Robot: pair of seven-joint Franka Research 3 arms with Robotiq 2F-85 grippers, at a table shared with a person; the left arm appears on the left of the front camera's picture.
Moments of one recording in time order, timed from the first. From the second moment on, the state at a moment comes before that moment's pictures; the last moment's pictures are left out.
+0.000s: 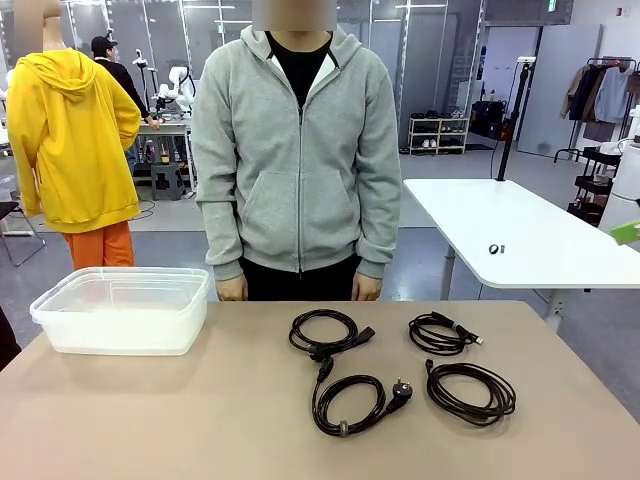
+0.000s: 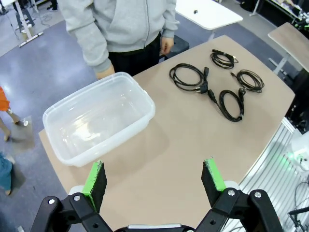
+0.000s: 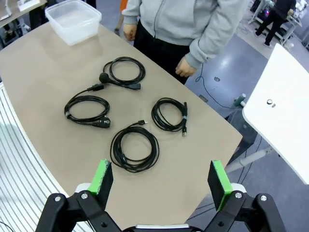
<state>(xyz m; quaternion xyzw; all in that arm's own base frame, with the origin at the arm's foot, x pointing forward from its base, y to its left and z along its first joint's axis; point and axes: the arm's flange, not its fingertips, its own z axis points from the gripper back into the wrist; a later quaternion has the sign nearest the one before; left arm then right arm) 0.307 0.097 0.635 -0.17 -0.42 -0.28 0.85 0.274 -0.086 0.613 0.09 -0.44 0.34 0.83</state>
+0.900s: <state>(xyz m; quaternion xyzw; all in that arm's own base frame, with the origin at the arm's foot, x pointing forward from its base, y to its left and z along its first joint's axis) 0.294 0.112 0.639 -0.16 -0.44 -0.26 0.85 0.246 -0.127 0.610 0.10 -0.44 0.30 0.84</state>
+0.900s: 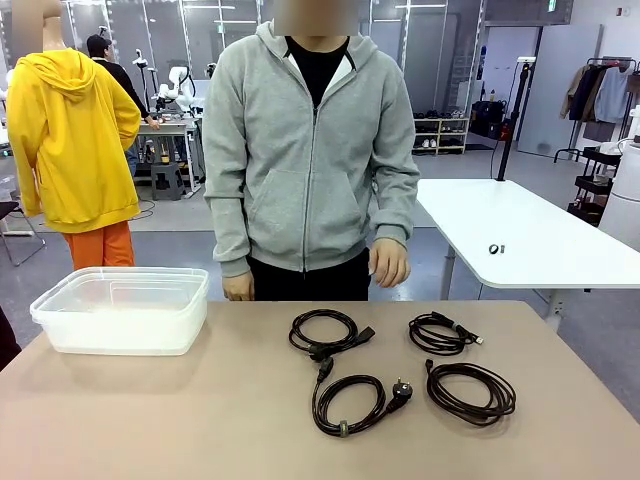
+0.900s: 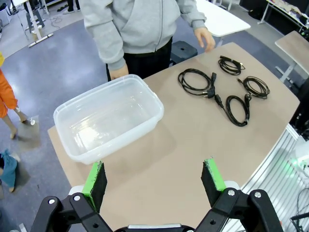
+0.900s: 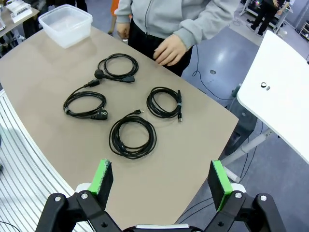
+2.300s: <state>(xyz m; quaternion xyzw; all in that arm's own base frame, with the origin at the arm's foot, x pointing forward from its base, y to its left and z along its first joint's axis) 0.294 0.112 0.639 -0.16 -0.44 -0.26 0.85 0.246 -0.127 0.610 0.10 -0.44 0.30 0.84</state>
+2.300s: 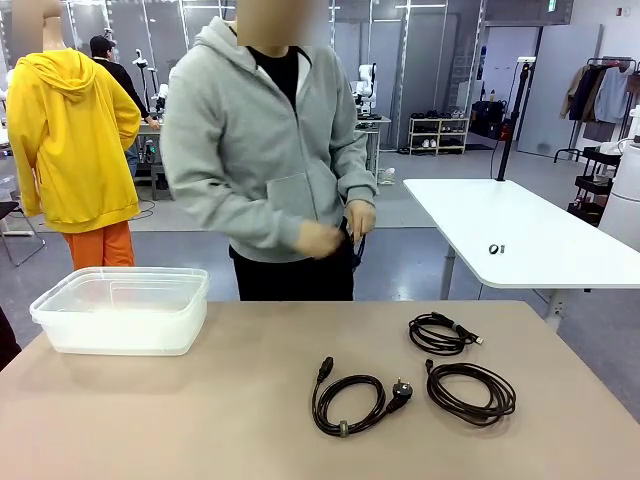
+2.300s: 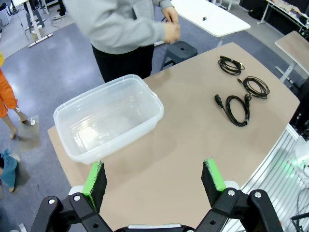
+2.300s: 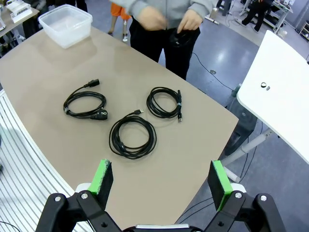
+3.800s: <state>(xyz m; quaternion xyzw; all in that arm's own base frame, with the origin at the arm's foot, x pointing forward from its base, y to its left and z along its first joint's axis) 0.307 -0.065 0.611 -0.15 -0.29 -0.51 0.80 0.246 -0.126 0.610 0.10 -0.44 0.30 0.84</state>
